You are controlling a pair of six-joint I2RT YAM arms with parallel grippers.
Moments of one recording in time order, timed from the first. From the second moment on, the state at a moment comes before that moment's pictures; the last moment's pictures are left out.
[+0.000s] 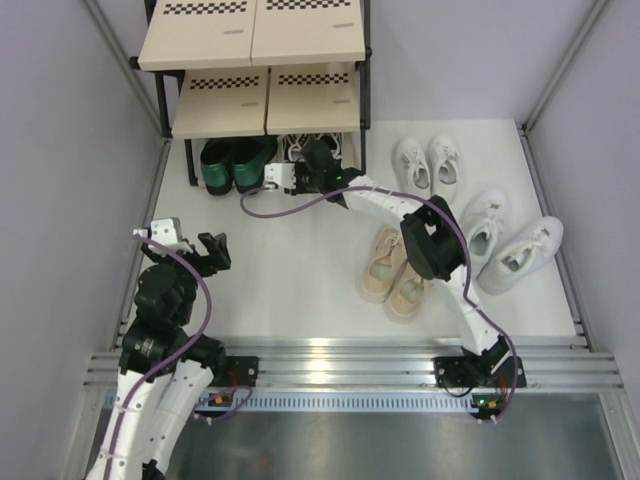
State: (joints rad) left arm -0.26 0.30 0.65 -0.47 -0.28 -0.22; right arm 0.73 2.36 1.97 -0.19 -0.09 -1.01
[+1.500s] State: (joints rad) left arm -0.26 0.29 0.64 -0.47 -0.28 -0.22; right arm 0.73 2.32 1.94 -0.17 0.01 -0.96
